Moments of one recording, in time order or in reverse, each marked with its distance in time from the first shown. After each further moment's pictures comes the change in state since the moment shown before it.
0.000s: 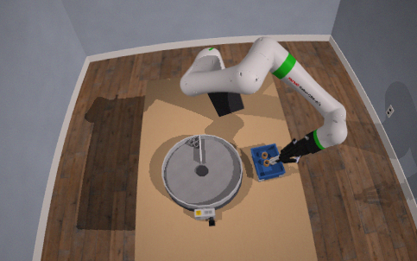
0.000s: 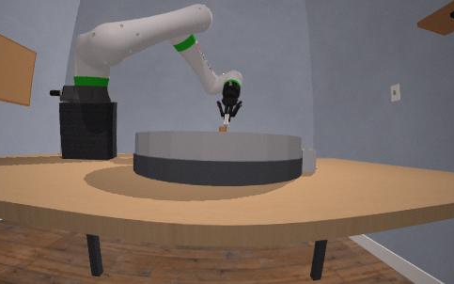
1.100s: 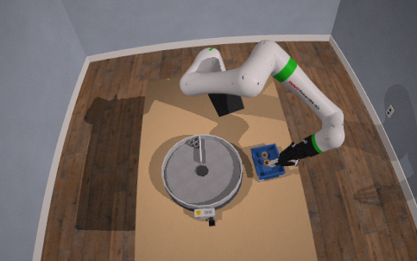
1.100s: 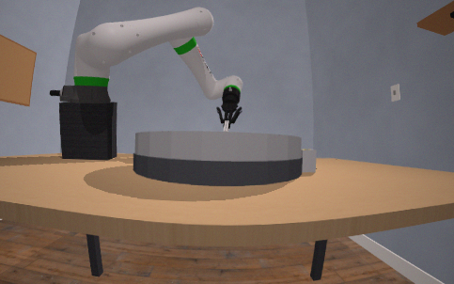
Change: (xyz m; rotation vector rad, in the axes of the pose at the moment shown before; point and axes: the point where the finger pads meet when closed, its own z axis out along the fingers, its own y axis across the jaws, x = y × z) arm 0.019 -0.001 0.024 0.000 0.000 0.000
